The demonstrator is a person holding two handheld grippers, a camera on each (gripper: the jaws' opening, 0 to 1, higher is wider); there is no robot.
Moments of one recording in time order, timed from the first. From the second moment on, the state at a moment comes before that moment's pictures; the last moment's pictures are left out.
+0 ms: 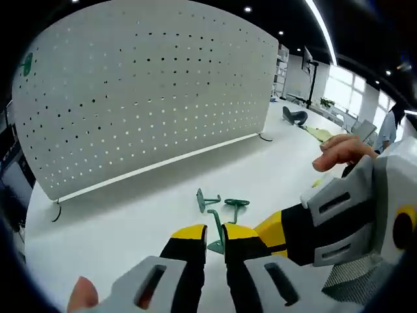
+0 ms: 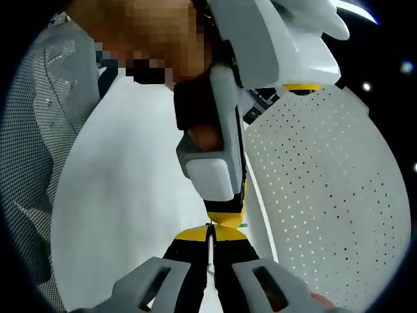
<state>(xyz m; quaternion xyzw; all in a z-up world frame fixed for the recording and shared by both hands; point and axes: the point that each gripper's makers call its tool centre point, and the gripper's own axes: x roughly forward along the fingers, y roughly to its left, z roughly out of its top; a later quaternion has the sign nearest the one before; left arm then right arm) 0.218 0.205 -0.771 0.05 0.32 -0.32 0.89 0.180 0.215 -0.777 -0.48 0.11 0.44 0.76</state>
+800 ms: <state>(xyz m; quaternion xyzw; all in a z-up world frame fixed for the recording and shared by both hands) 0.222 0.204 -0.766 0.03 0.32 -0.29 0.90 0.179 0.219 -0.774 -0.51 0.09 0.43 0.74</state>
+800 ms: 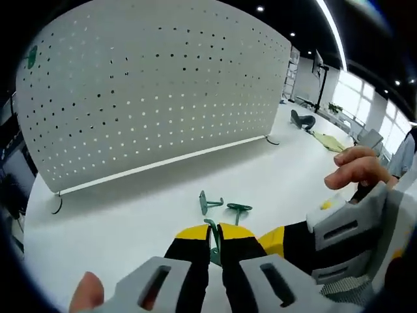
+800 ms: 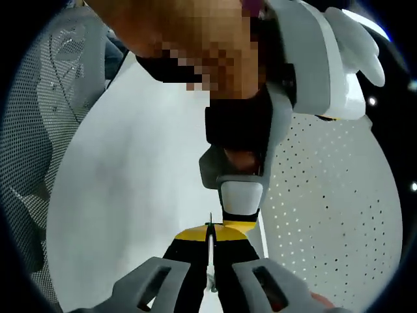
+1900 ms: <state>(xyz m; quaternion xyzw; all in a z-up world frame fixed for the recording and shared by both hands) 0.220 0.210 -0.741 -0.01 0.27 -0.30 0.91 0.182 0.213 -0.756 -0.33 0.14 0.44 0.82</state>
